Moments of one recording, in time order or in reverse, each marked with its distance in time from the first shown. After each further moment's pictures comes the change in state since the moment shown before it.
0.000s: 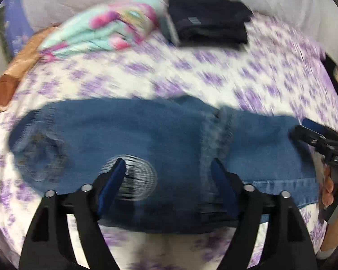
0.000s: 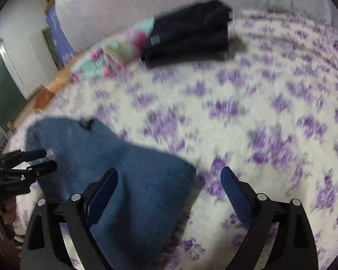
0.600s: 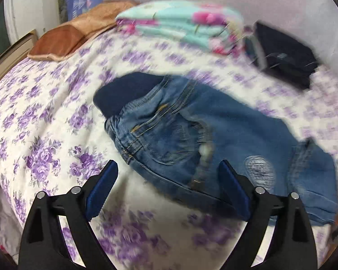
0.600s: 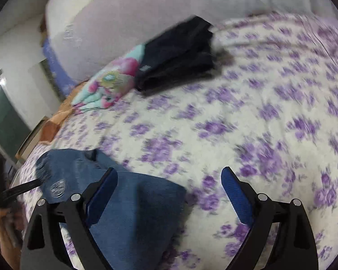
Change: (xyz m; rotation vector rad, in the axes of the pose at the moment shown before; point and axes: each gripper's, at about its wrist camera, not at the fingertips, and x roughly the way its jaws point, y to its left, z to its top) left arm 0.011 0.127 -0.027 -0.291 0.037 0.177; right arm -0.012 -0.006 -0.002 0.065 -0.079 0.067
